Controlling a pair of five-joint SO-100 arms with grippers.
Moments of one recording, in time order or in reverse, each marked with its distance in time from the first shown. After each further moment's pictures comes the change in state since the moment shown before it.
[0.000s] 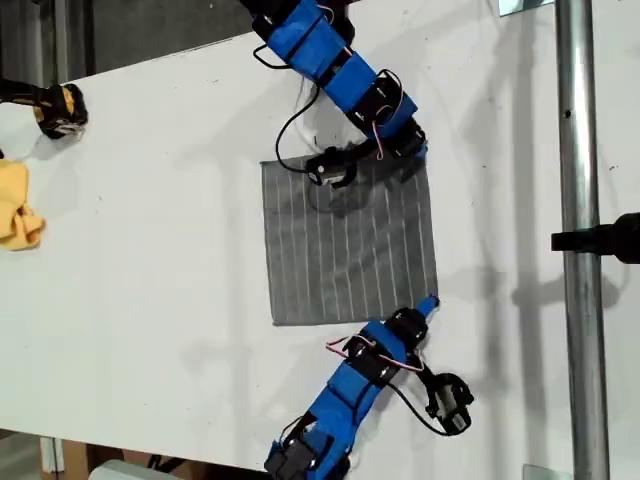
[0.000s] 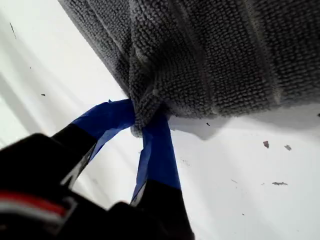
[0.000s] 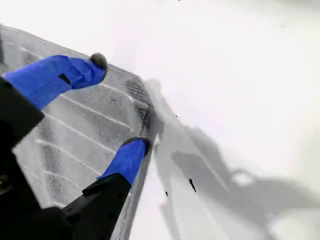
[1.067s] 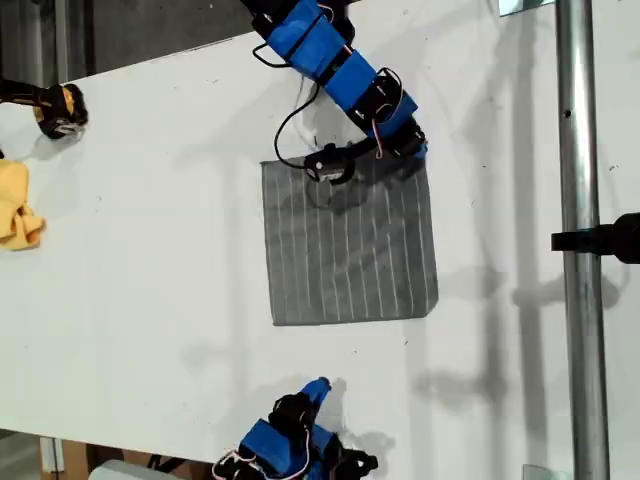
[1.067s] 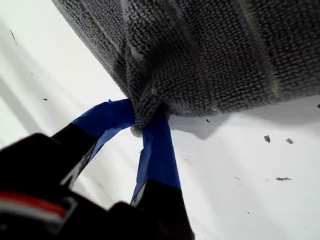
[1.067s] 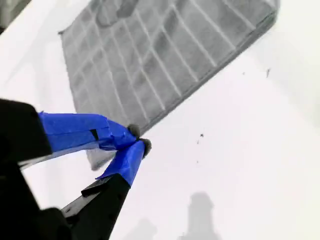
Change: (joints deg) arm 0 -13.0 82.5 59.8 9.9 -14.9; arm 1 -0.4 -1.0 0.5 -1.1 2.7
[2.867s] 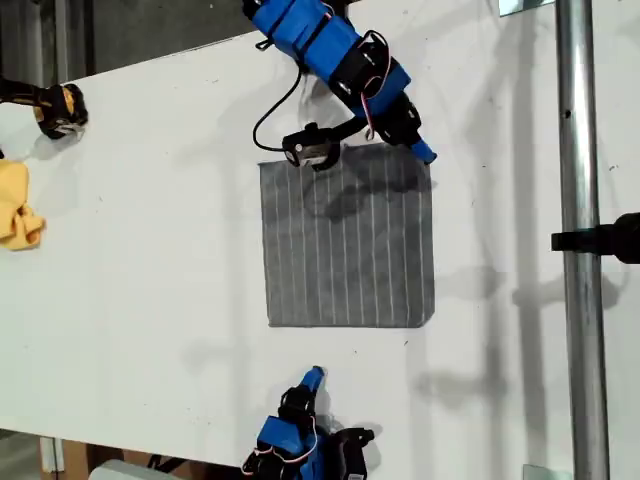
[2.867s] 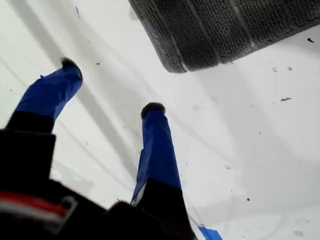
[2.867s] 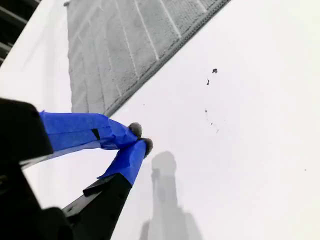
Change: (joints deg) arm 0 -17.1 58.5 53.7 -3.3 15.6; arm 1 -4.7 13.8 -19.2 30.9 3.3
